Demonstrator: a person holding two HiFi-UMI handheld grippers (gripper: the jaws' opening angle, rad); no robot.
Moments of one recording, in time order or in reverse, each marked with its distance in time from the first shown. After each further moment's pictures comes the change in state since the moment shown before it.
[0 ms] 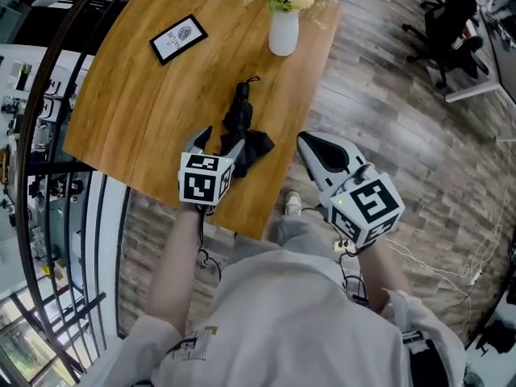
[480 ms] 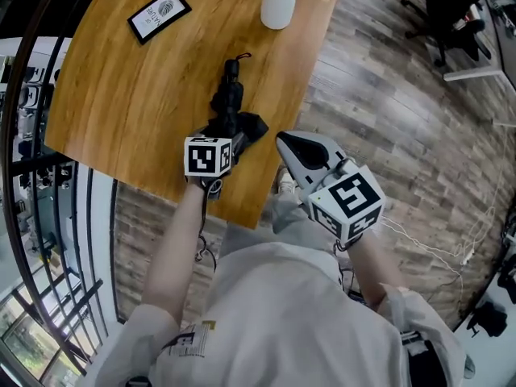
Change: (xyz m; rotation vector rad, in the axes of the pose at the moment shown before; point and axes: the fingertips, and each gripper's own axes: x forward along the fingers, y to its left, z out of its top) left arm 0.100 0.004 -0.107 -0.247 0.242 -0.064; right arm 0.048 0.004 -0.073 0.071 0.143 0.057
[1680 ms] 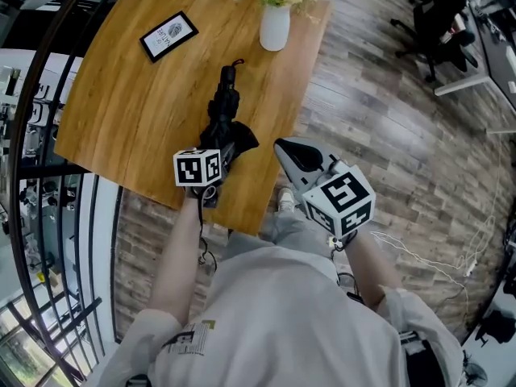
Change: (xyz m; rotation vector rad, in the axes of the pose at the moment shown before) left arm -0.054 -0.010 0.010 -0.069 -0.146 -0.086; right arm -0.036 0.030 0.021 -0.068 -0.017 -0.010
